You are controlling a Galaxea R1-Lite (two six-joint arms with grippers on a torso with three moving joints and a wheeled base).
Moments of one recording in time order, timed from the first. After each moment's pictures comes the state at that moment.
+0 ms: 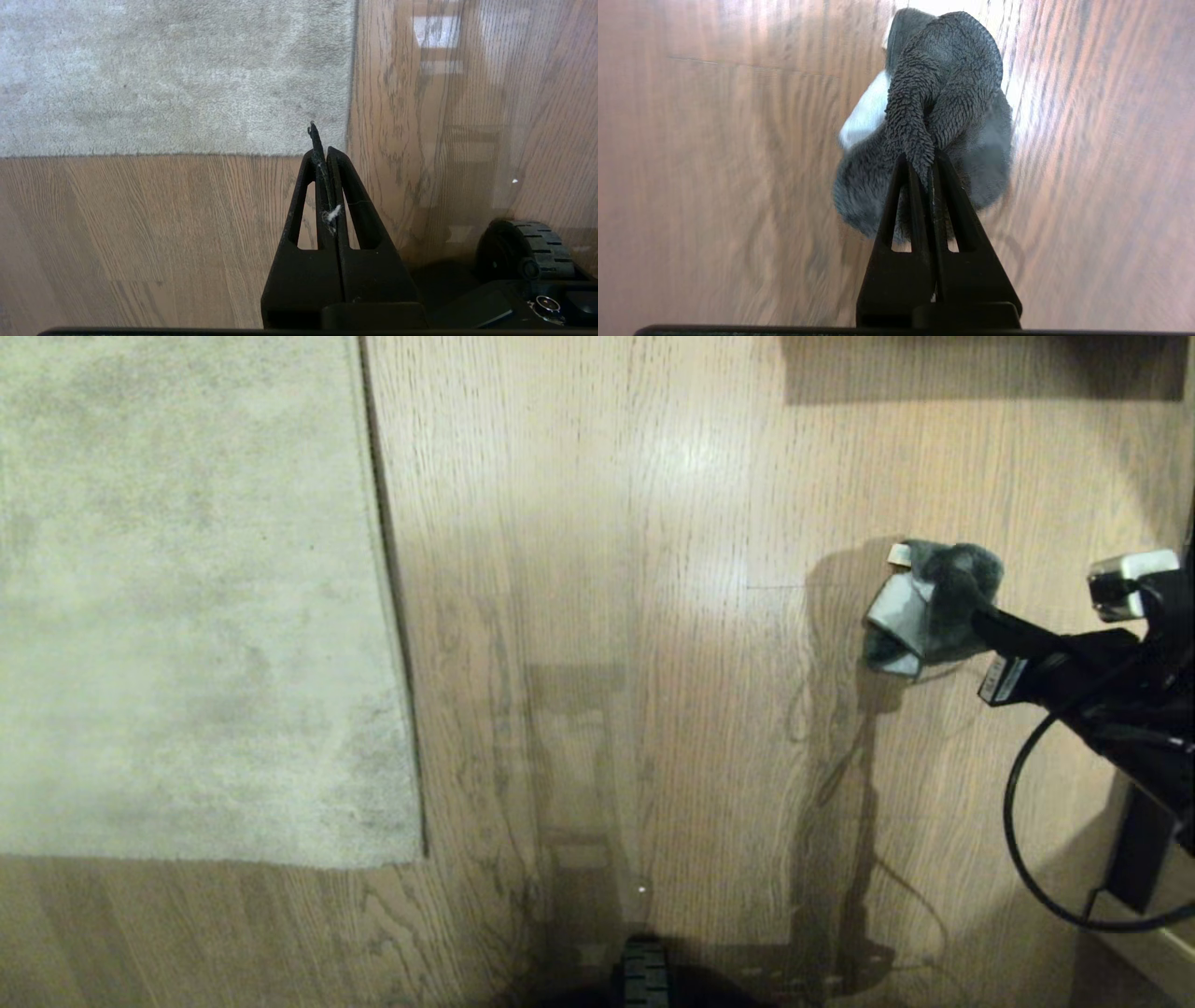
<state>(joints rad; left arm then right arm) 0.00 0.00 0.00 0.01 0.01 -0.01 0.03 1.66 -0.53 -1.28 0.07 -0.12</state>
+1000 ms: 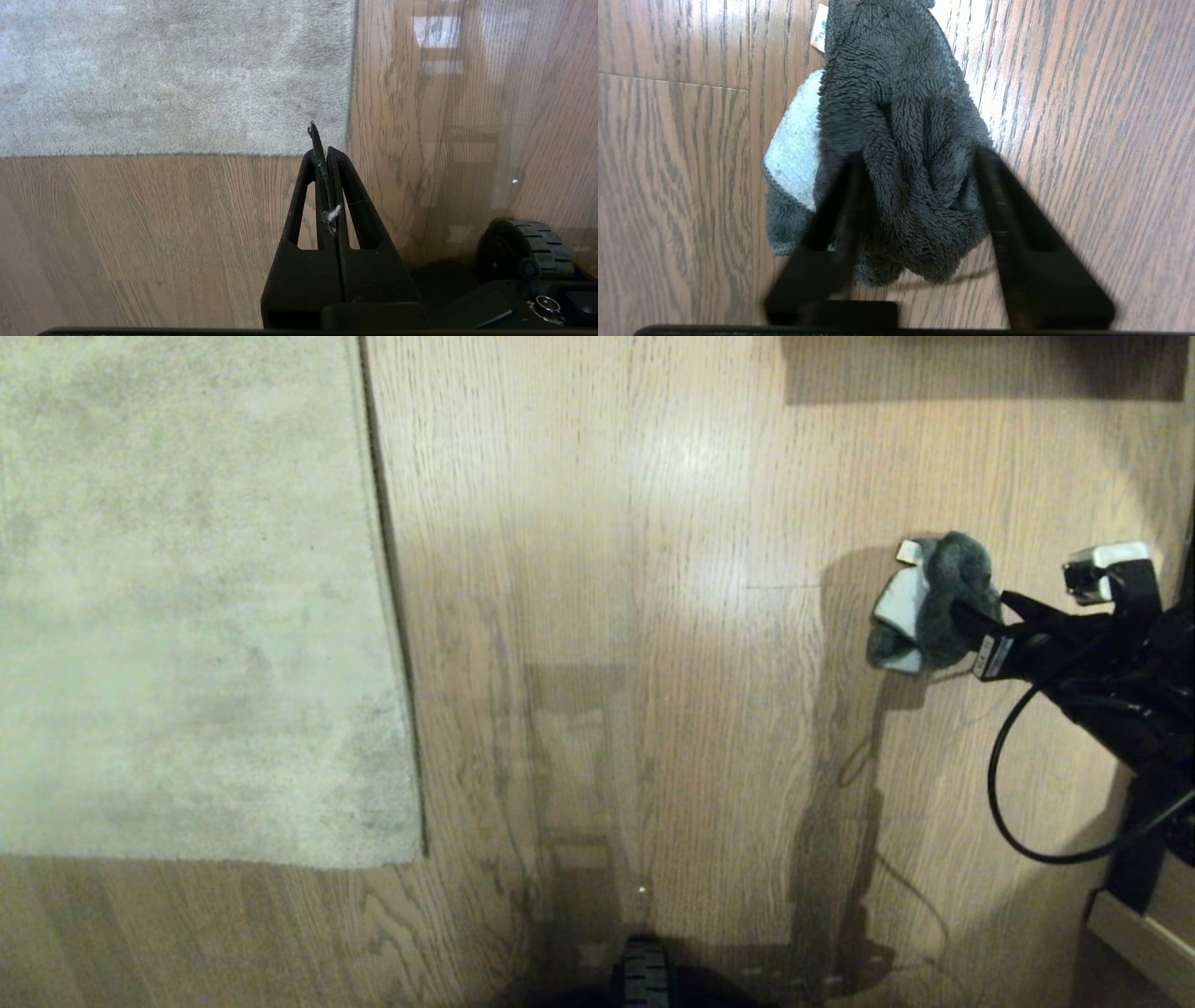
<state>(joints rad) 0.00 0.00 0.00 0.01 0.01 -0.01 -0.06 1.78 -0.67 -1.28 0.09 -0.13</state>
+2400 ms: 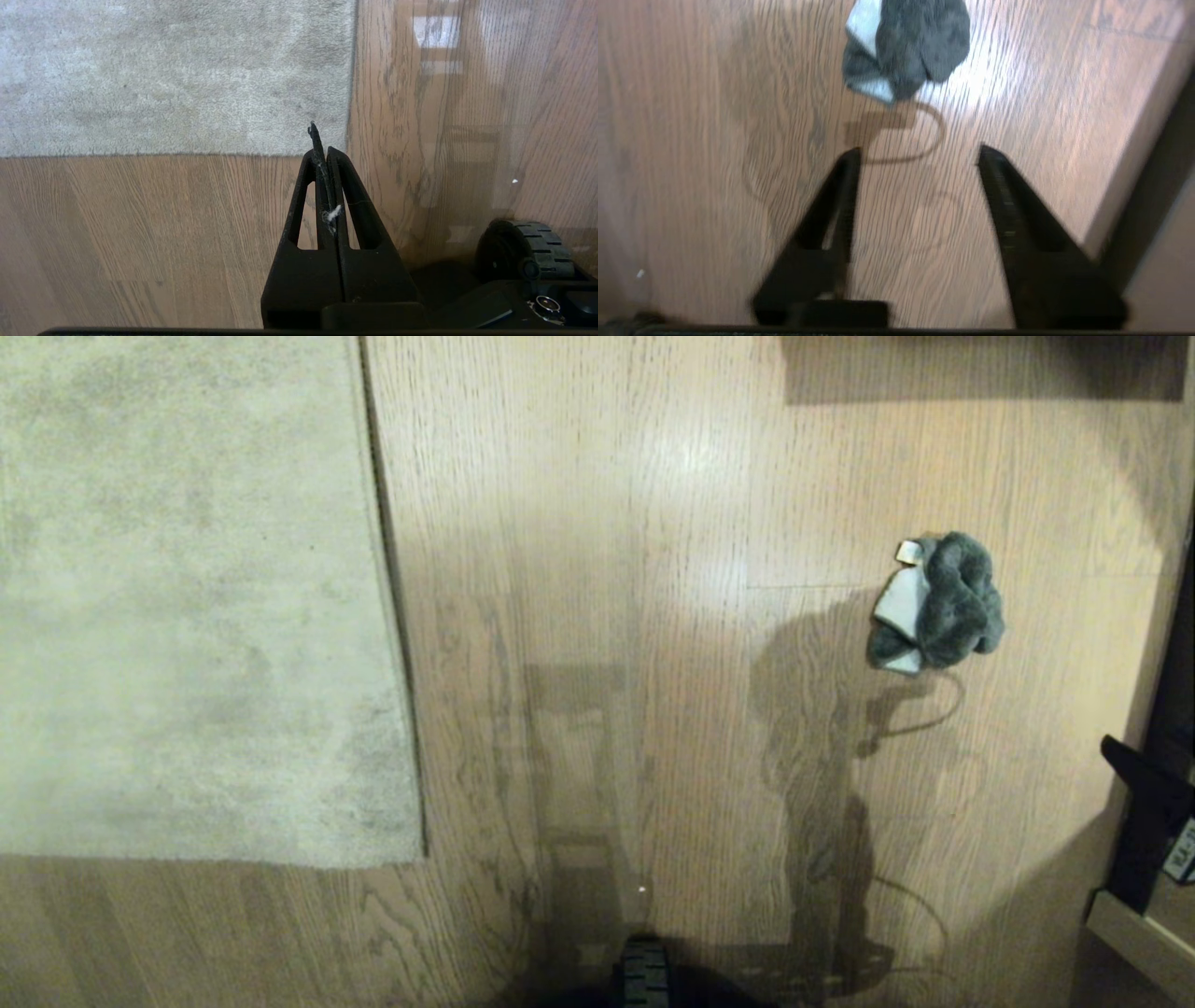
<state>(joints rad) 0.00 0.00 0.00 0.01 0.01 -0.01 -0.06 1.03 -0.12 -0.97 0.09 -0.16</state>
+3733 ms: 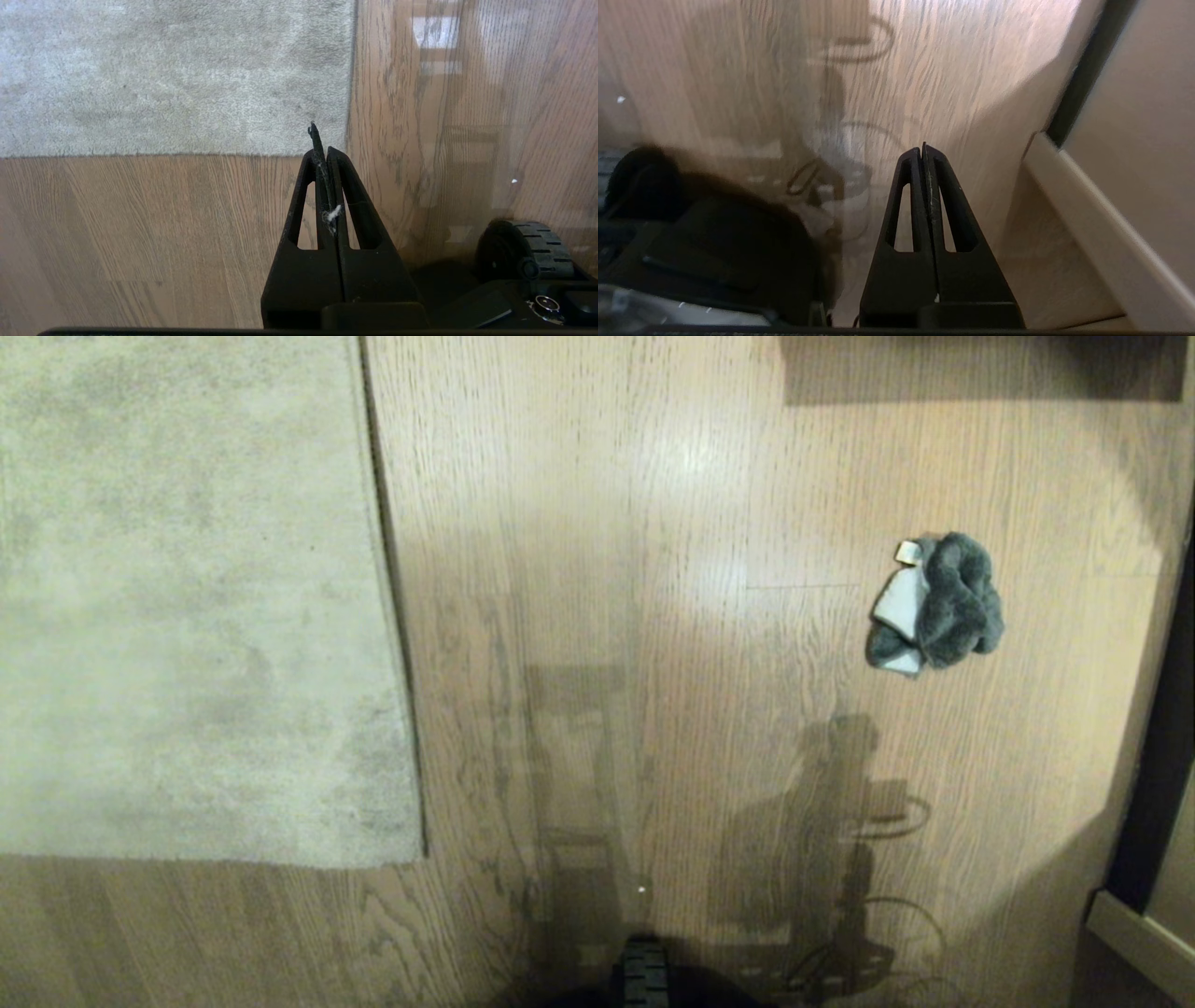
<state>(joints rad) 0.00 0.00 0.00 0.01 0.01 -0.01 -0.06 0.27 0.00 -0.05 -0.03 -0.14</state>
